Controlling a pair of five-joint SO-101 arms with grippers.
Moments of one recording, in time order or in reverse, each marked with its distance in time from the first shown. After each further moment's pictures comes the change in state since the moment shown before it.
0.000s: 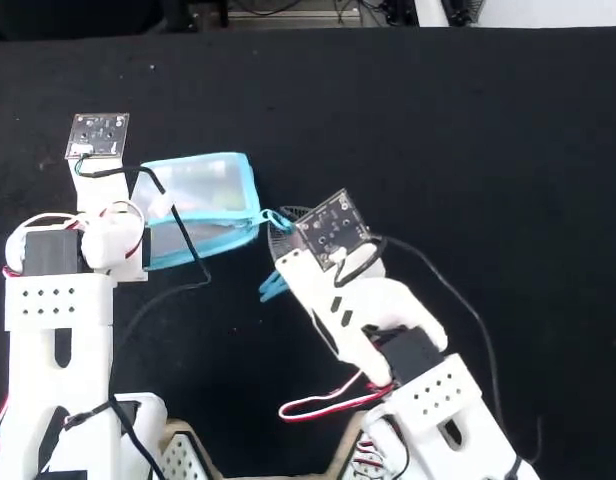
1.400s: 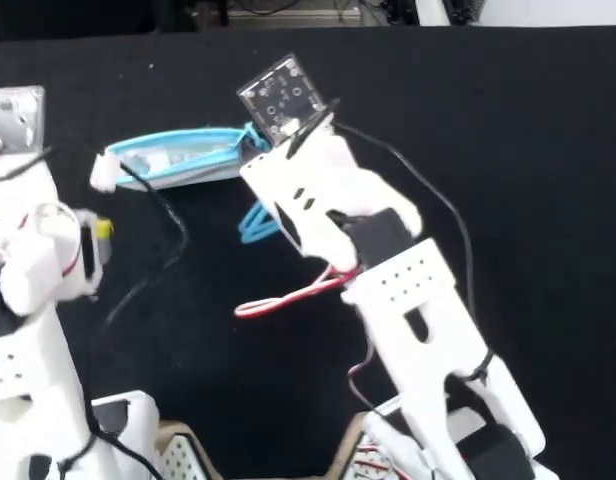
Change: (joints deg) left arm -9.2 -5.7 -24.5 18.6 -5.5; right arm 0.6 38.8 -45.7 12.4 2.9
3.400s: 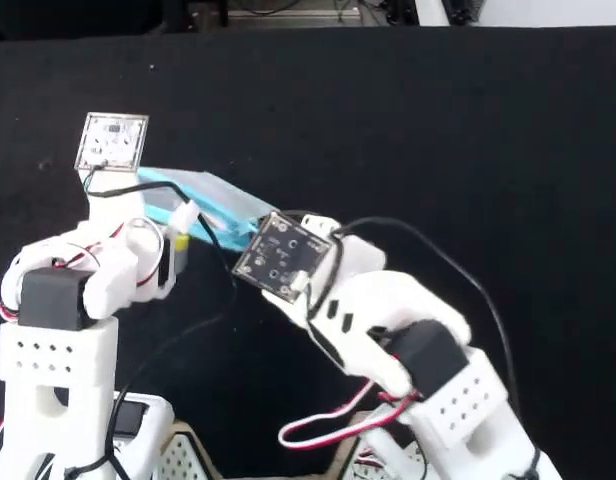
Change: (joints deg) left arm 18.5 -5.3 20.0 -15.3 9.4; right arm -8.4 -32.5 21.9 10.5 17.6
